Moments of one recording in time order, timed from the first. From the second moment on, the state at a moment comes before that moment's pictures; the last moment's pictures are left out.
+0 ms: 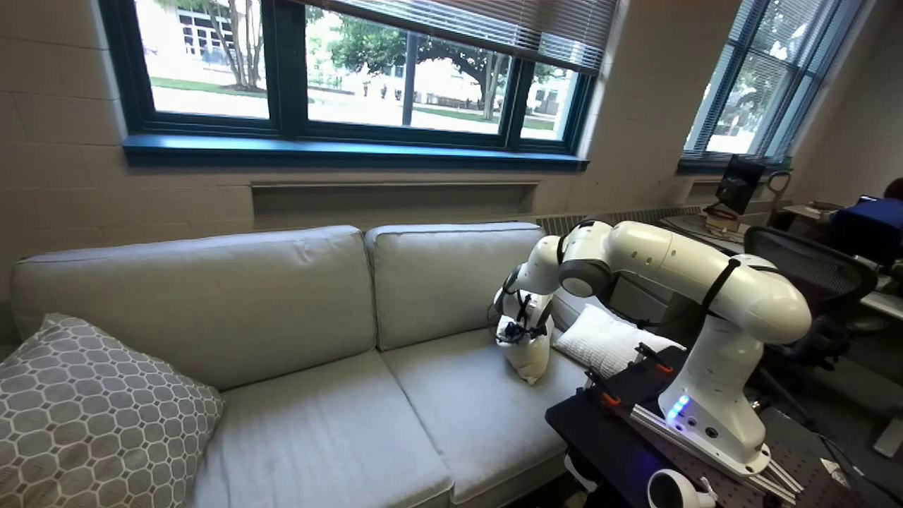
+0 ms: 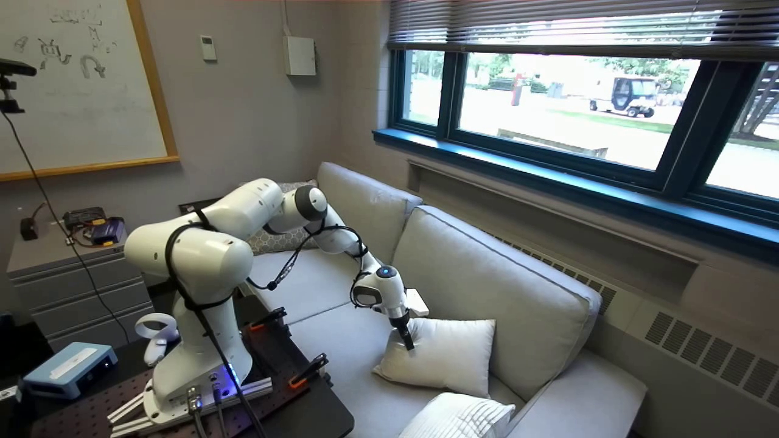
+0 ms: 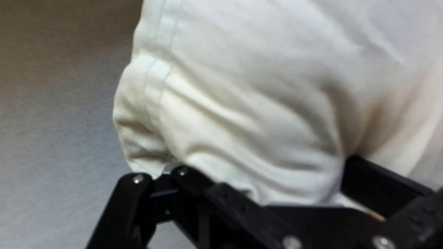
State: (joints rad) arm 0.60 1.44 -0.56 -1.60 1.54 2.85 2.60
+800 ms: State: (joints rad) arm 0.66 1.45 -0.73 -1.64 1.48 2.69 2.60
